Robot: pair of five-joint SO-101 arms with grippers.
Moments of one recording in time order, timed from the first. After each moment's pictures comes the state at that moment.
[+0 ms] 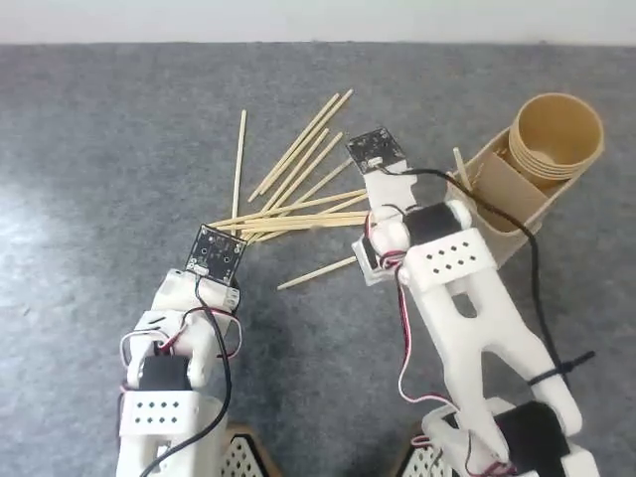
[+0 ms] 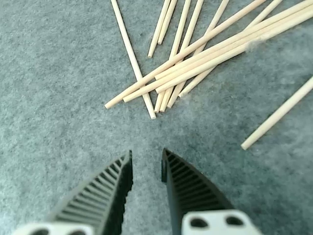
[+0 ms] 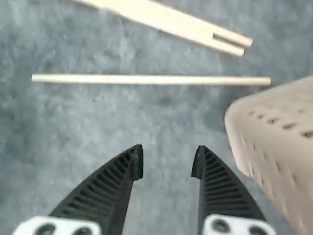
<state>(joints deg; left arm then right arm) -6.9 -77.6 92.0 42.7 -14.1 -24.7 -18.9 29.0 70.8 1.7</state>
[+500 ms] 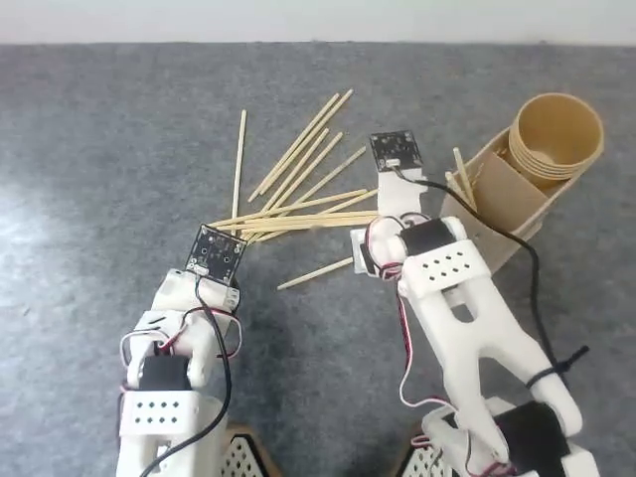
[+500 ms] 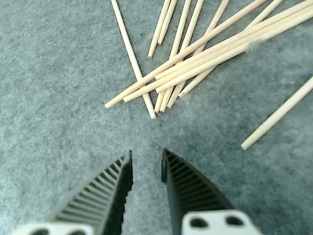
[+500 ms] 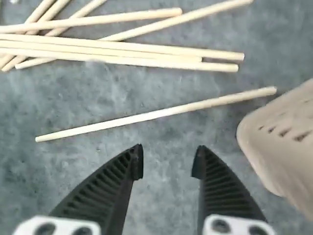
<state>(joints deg) -6.9 -77.6 92.0 42.7 -14.1 -24.6 -18.9 37.1 56.6 -13.0</state>
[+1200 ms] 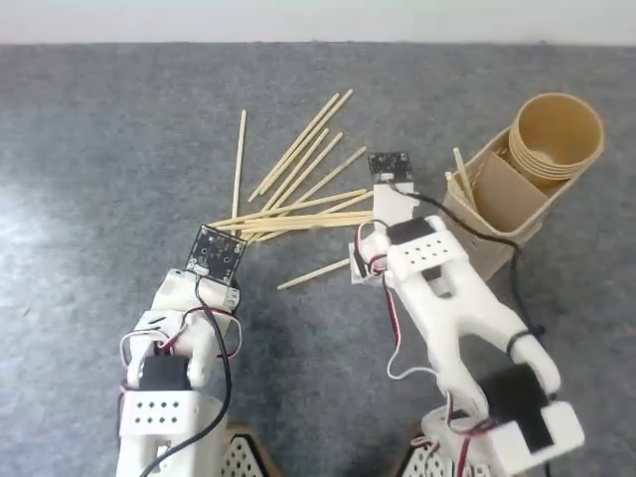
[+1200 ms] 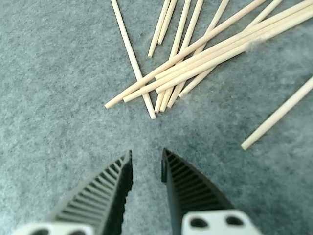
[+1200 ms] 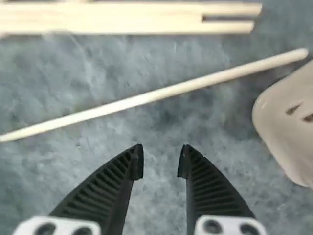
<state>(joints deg) -6.9 -77.6 92.0 42.7 -14.1 -25.1 -6.3 37.5 53.8 -16.2</state>
